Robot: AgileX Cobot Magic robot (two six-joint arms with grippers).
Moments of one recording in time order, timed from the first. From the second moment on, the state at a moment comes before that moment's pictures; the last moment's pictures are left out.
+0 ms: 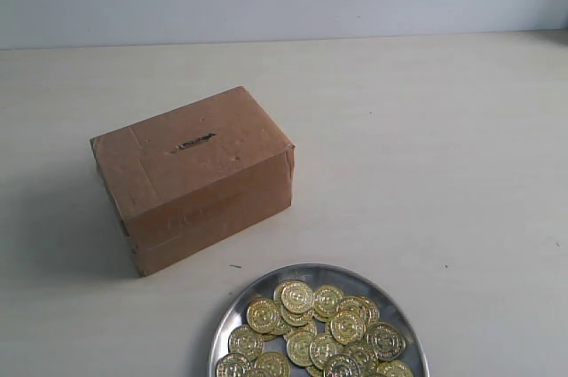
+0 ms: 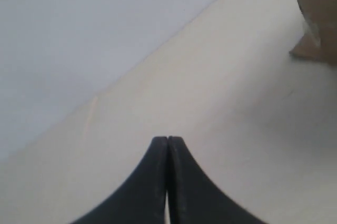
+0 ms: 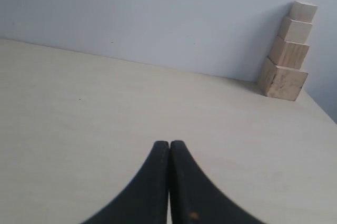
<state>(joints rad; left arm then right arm) 0.07 0.01 0.00 0.02 0.34 0.64 -0.05 0.00 0.00 -0.19 0.27 0.01</state>
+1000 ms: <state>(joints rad) 0.07 0.01 0.00 -0.05 0.34 0.03 -0.05 0.00 0.00 -0.16 0.27 0.04</state>
